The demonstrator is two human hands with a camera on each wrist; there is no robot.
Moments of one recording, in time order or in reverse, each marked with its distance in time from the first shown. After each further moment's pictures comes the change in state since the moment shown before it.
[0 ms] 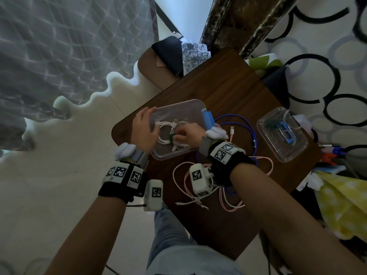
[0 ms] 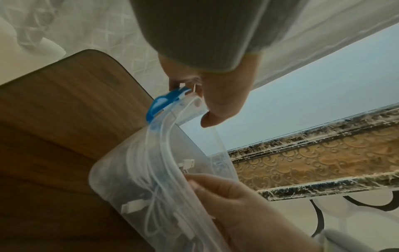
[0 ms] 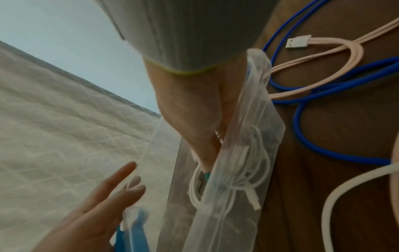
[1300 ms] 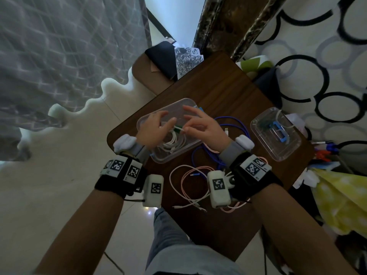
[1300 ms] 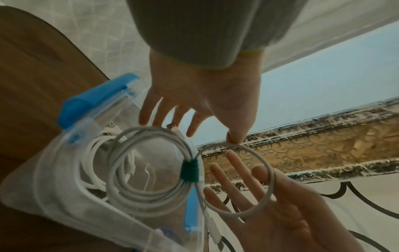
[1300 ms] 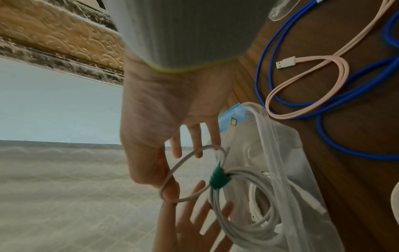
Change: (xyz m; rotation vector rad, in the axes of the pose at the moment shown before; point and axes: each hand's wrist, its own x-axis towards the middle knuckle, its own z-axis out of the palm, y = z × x) left_hand 0.148 -0.080 -0.075 -0.143 -0.464 -0.157; right_hand 0.108 -0.085 -0.044 0.731 0.245 -0.190
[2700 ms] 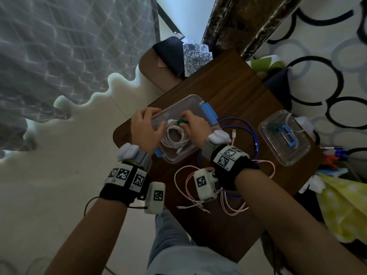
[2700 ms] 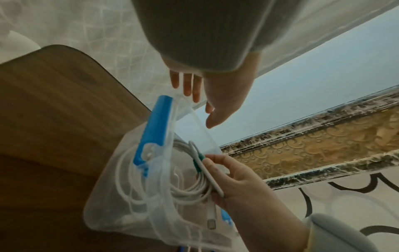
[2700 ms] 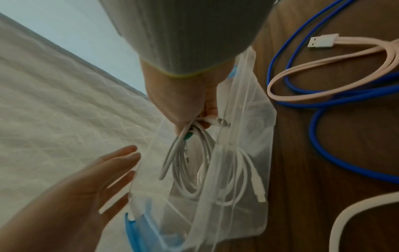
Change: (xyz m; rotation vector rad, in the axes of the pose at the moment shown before) left_hand 0.016 0.001 0.001 0.107 0.454 0.198; right_hand 0.056 0.016 0.000 -0.691 0.143 0.249
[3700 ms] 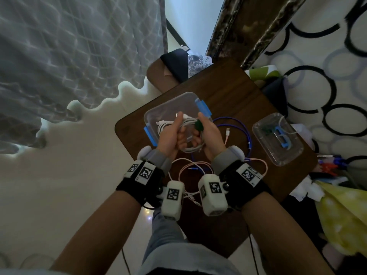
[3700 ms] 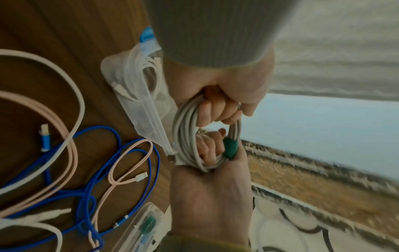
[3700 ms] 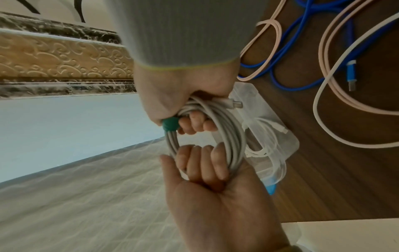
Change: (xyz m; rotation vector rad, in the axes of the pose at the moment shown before) left_hand -0.019 0.052 0.012 -1.178 -0.424 -0.674; right_hand -0.039 -0.019 -0.004 1.351 0.100 0.390
